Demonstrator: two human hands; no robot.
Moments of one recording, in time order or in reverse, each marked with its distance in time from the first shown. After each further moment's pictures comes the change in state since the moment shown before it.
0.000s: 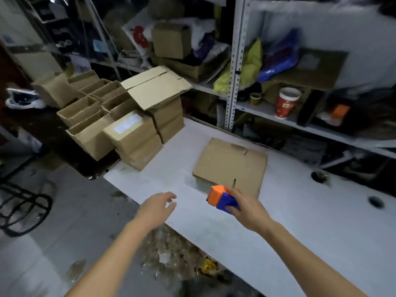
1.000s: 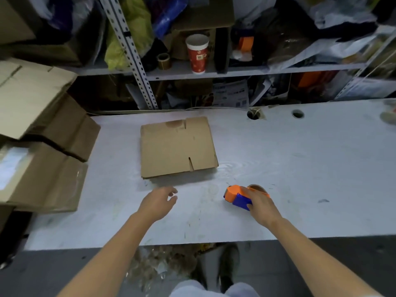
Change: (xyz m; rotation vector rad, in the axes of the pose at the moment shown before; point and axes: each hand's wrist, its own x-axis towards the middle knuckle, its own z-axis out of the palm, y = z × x) left_hand 0.142 0.046 0.075 0.231 -0.360 0.411; right_hand -0.080 0.091 0.086 0.113 0.075 0.747
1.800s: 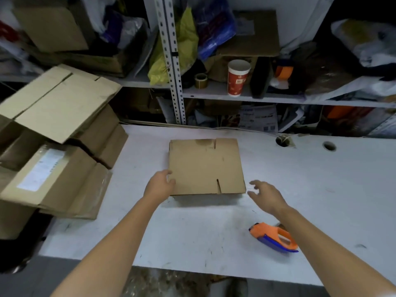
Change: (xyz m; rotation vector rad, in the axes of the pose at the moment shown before) left_hand 0.063 -0.059 -0.087 -0.298 0.238 -0.174; right_hand 0.089 -0.100 -0.058 0.053 0.064 0.011
